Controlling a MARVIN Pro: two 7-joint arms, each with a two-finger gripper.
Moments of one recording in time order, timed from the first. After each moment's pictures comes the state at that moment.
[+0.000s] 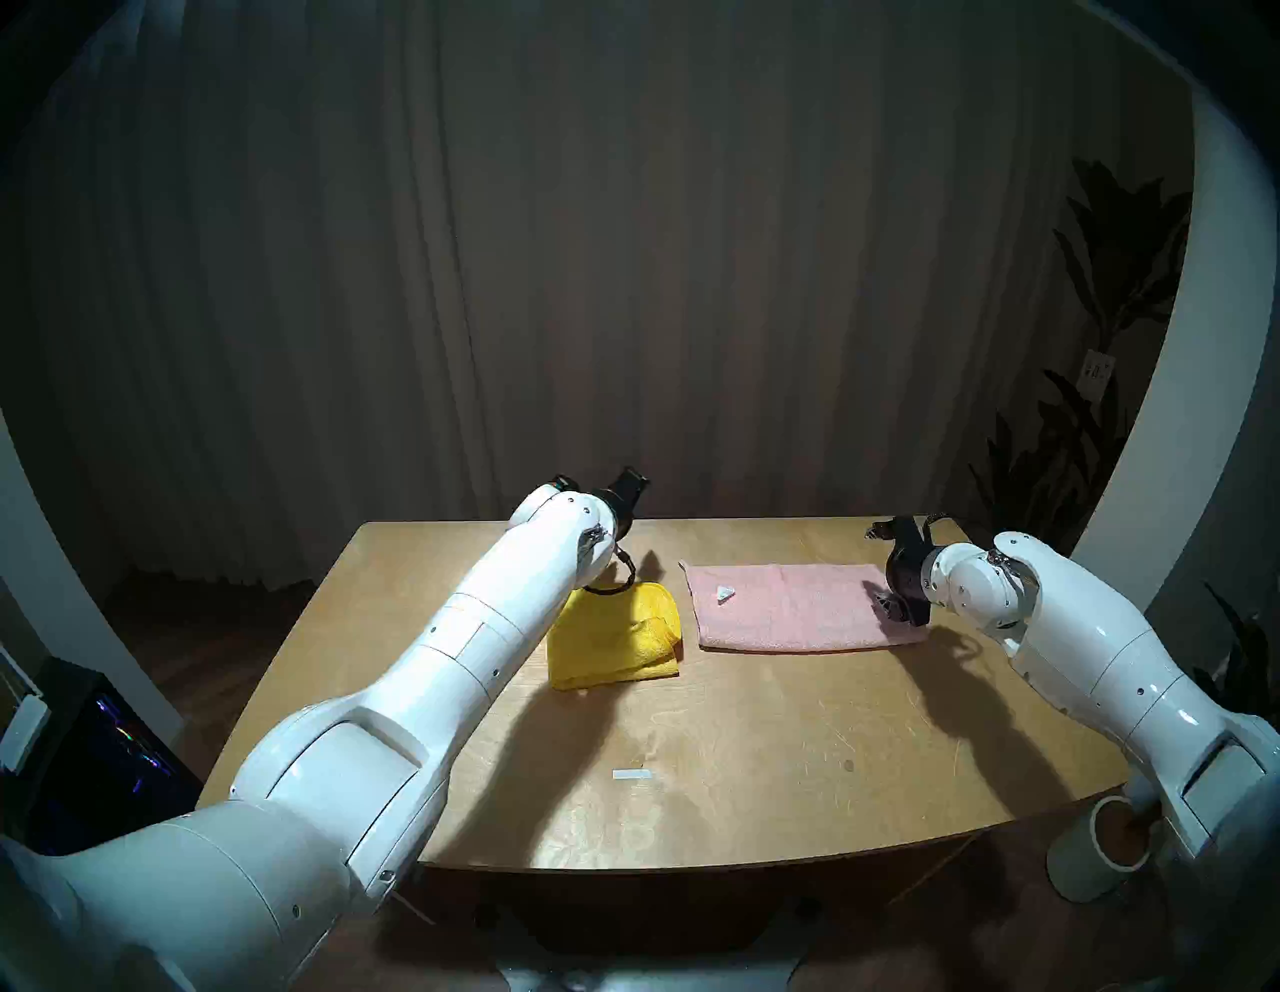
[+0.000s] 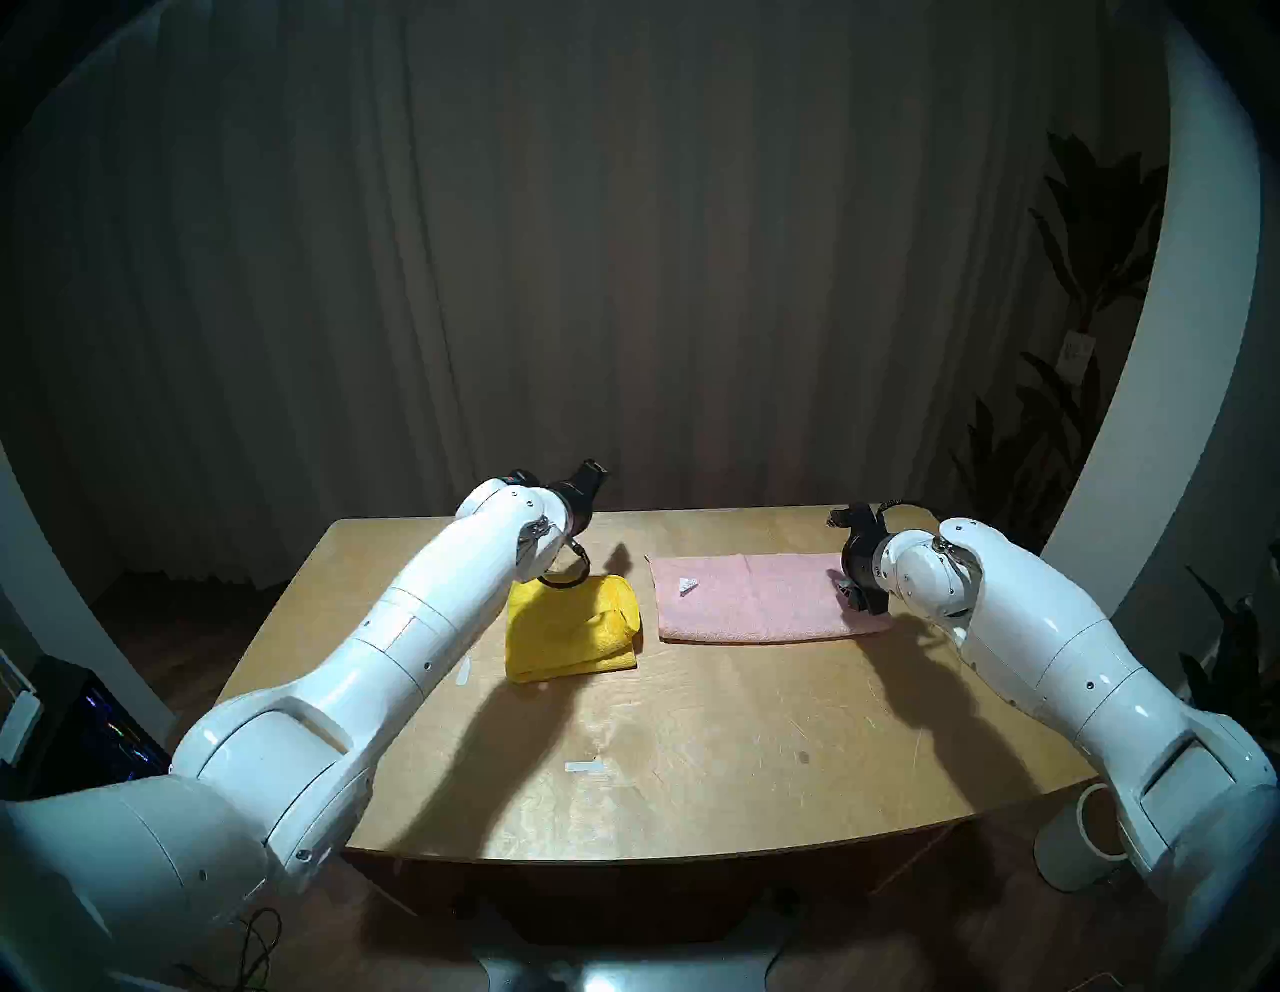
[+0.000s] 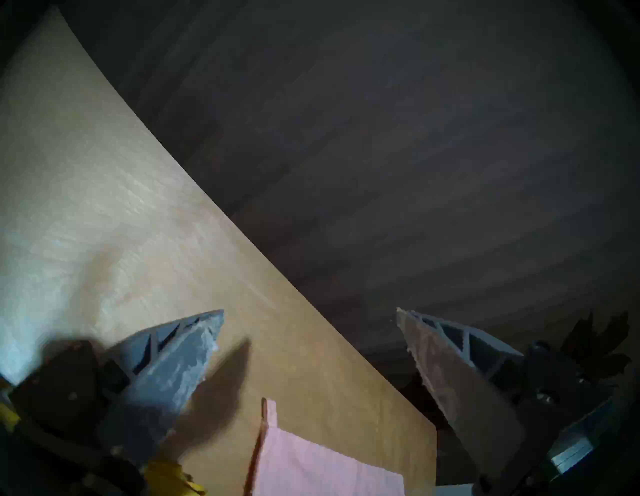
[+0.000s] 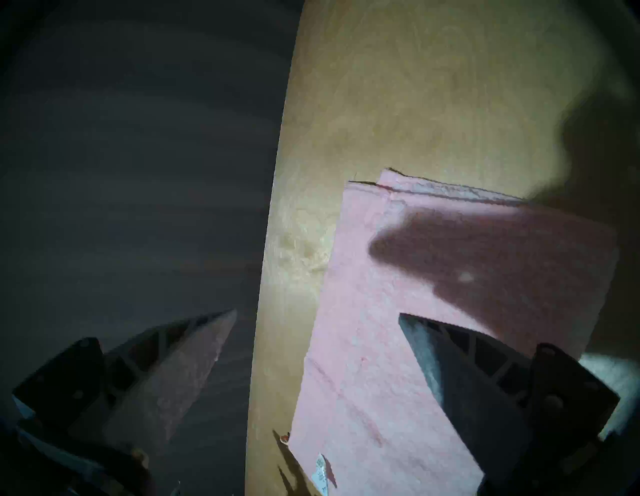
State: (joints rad) left arm 0.85 -1.45 -1.04 -0.98 -1.51 0.12 0.47; right arm -1.07 -0.71 0.96 -1.36 2.44 -0.04 -0.52
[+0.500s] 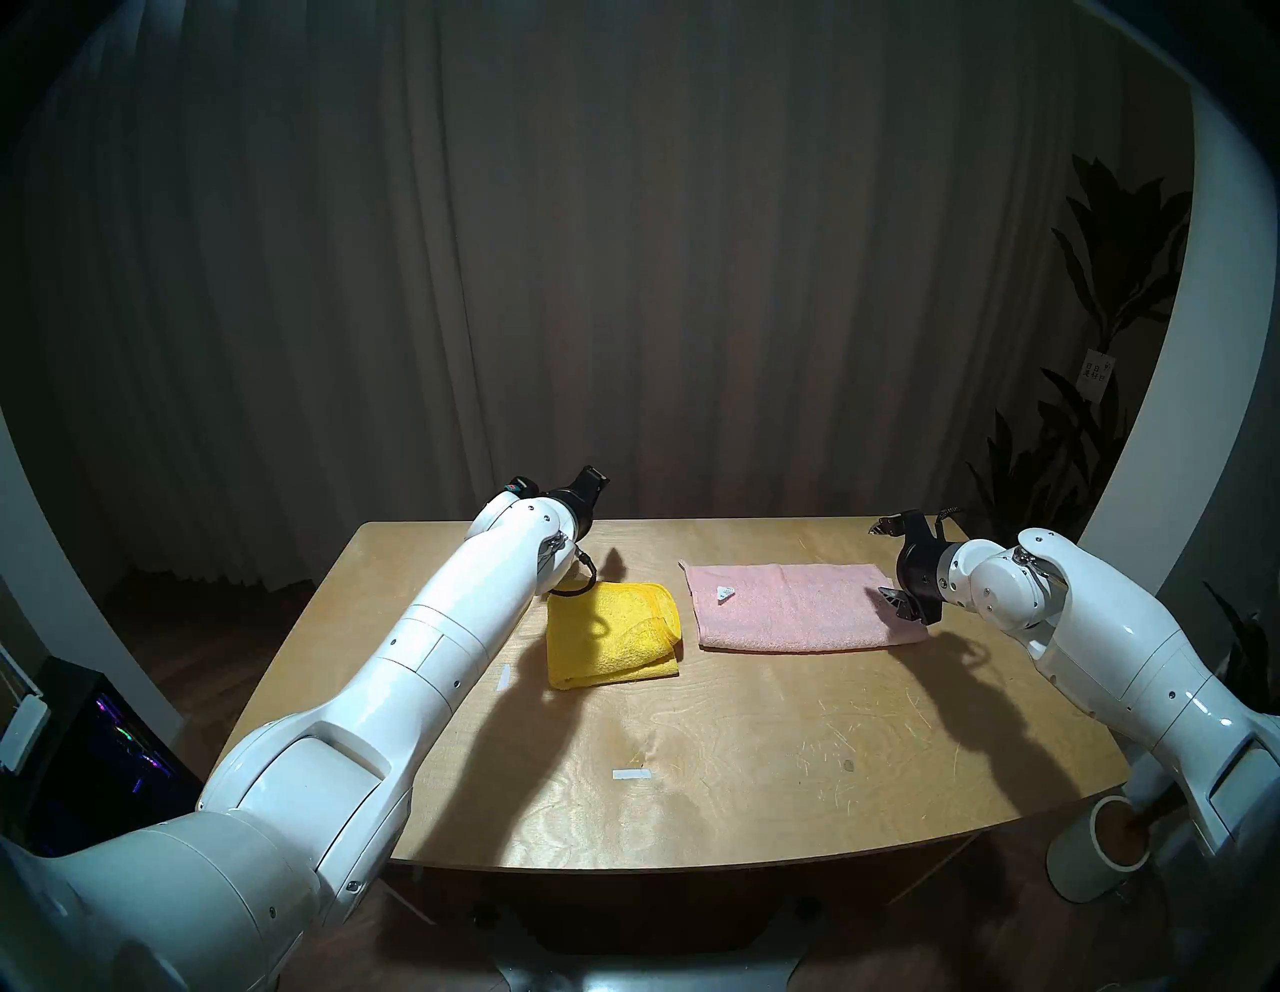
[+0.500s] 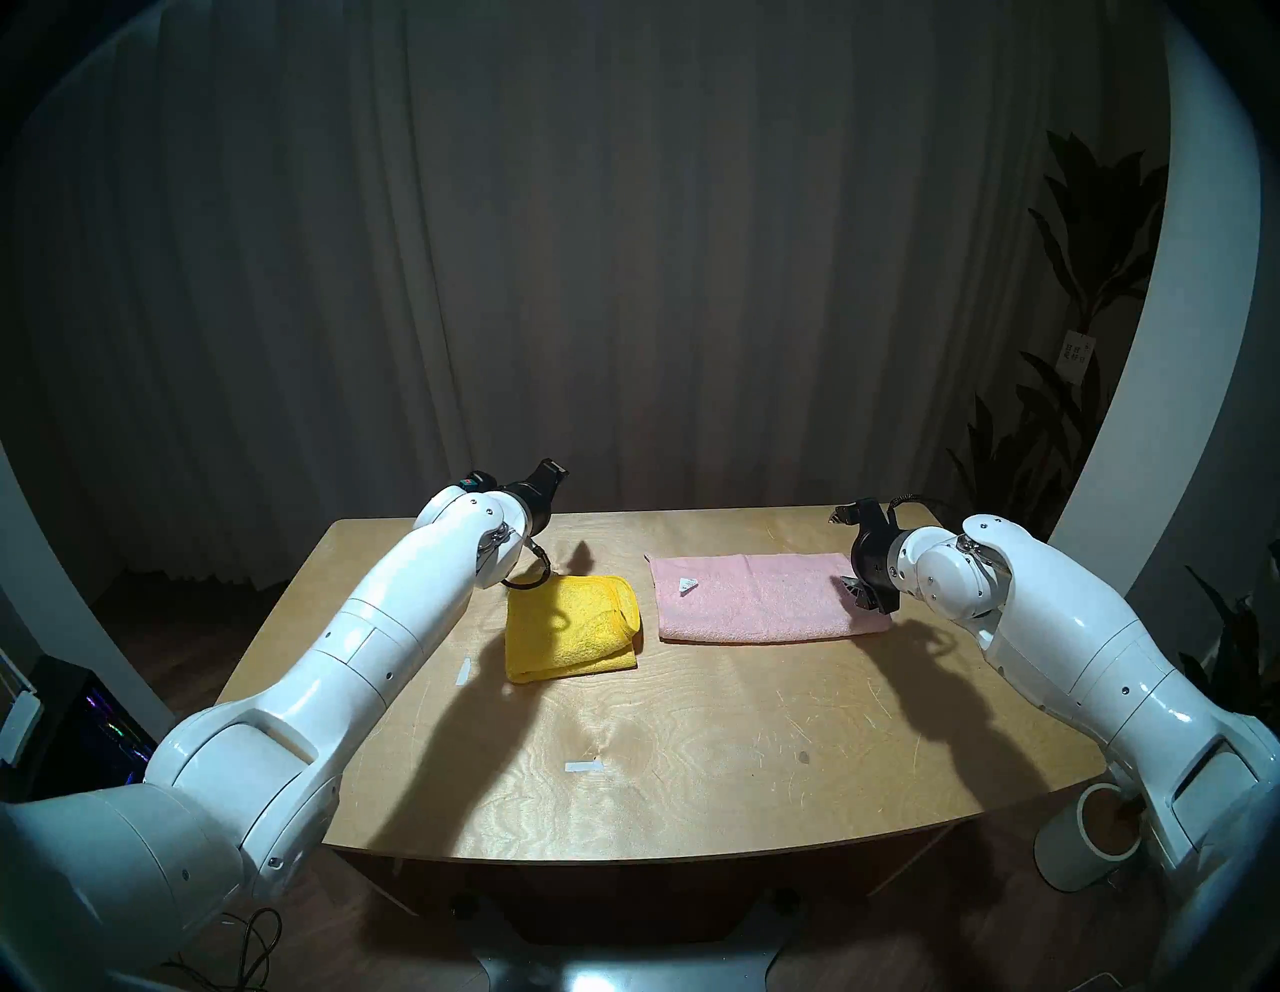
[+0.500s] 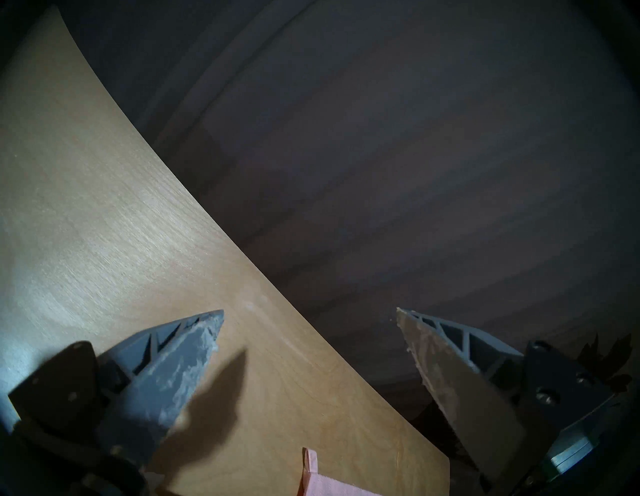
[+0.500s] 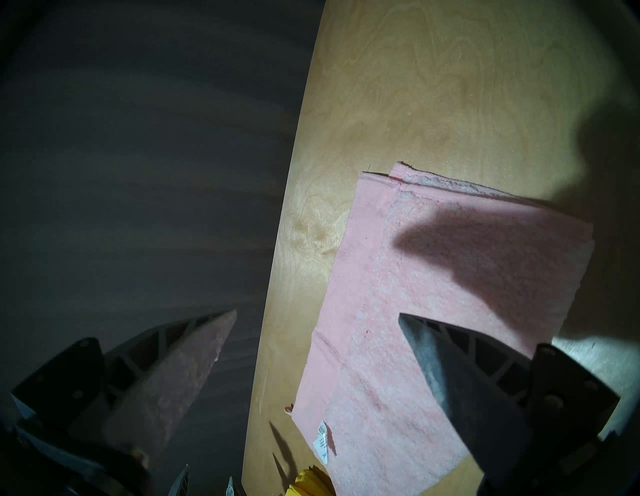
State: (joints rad) left arm 0.90 -1.38 -1.07 -1.03 -1.50 0.10 0.45; right arm -1.12 -0.62 0.99 -1.48 2.48 -0.01 -0.52
